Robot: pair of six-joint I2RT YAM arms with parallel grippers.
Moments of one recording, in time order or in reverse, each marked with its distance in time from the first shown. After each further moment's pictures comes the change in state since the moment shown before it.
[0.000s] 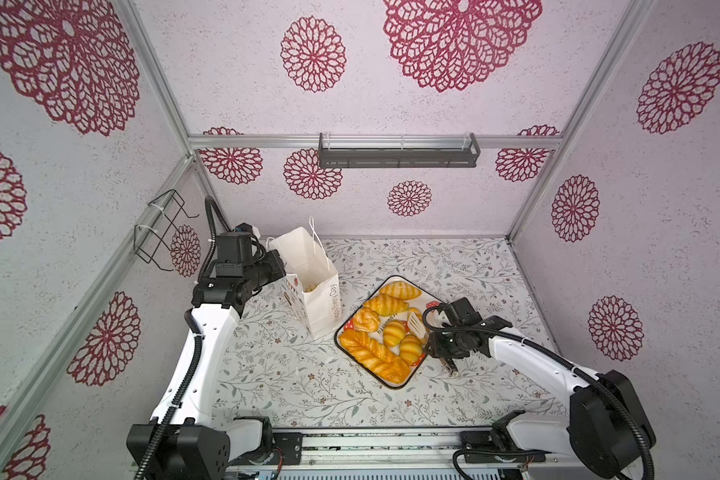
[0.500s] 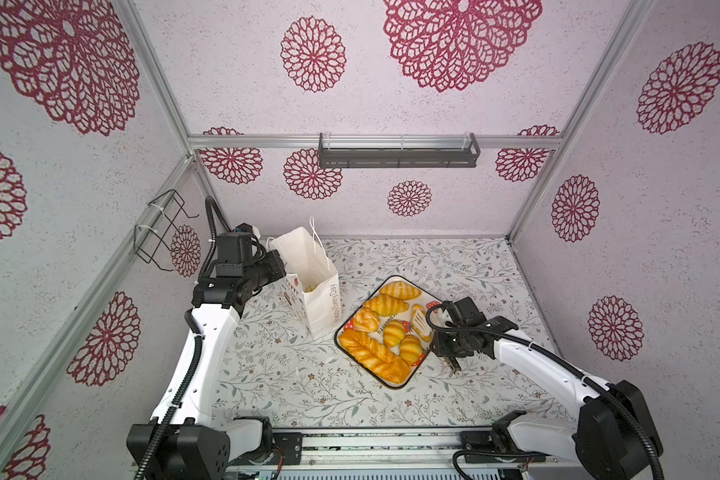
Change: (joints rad) left arm -0.001 0.000 -0.002 0.000 0.000 0.000; right arm 0.000 -0.055 0.021 -0.047 0.048 0.000
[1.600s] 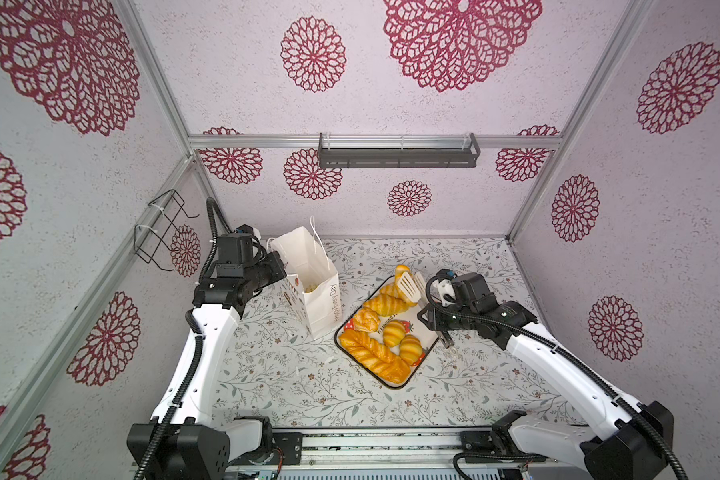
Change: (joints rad) left arm -0.002 -0.001 -0.009 -0.001 -0.005 0.000; right arm 0.068 -0.056 0.275 -0.006 -0.063 -0.002
